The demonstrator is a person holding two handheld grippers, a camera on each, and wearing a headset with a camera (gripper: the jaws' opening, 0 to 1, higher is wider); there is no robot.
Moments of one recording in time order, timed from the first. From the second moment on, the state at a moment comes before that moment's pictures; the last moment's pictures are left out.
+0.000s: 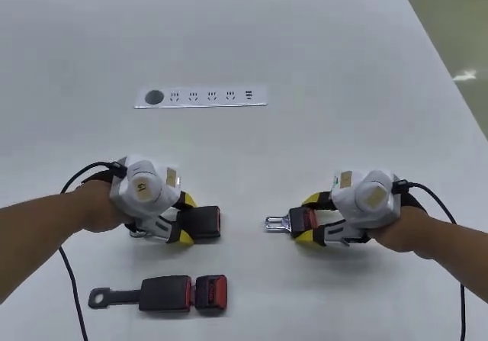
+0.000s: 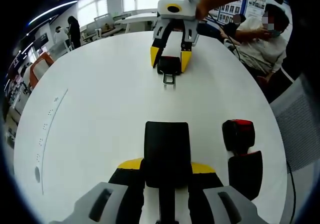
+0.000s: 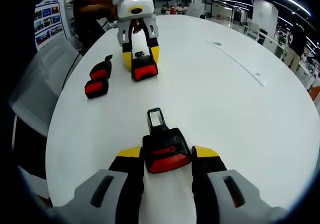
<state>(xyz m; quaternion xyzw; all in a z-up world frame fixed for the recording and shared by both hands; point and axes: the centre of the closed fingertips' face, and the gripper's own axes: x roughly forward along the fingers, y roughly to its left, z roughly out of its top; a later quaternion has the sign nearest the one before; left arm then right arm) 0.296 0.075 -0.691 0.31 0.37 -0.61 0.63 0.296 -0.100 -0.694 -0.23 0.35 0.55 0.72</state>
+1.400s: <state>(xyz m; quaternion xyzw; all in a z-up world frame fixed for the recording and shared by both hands) 0.286 0.071 -0.678 0.23 0.42 -0.57 0.67 0.305 -0.130 -0.677 -0.17 0.37 0.46 0.79</state>
